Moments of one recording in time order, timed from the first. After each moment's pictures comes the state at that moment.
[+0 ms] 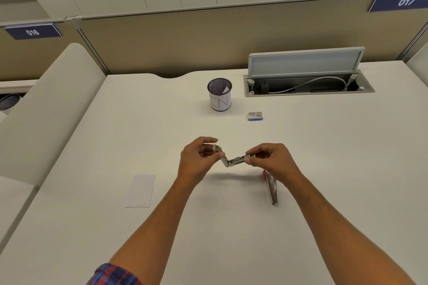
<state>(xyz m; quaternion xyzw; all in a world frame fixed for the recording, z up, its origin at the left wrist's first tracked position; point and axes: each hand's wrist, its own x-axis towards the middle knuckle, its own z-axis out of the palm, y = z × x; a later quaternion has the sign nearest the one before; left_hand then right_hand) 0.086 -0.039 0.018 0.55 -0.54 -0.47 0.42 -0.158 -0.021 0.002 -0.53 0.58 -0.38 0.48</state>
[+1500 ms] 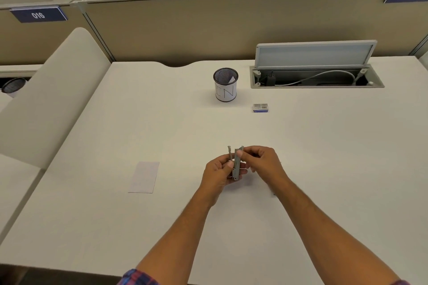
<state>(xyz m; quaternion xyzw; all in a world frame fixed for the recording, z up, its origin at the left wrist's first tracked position) 0.054 0.016 -0.019 0.50 -0.39 -0.67 0.38 -0.111 0.001 -0.013 -0.47 0.59 -0.41 0.52</state>
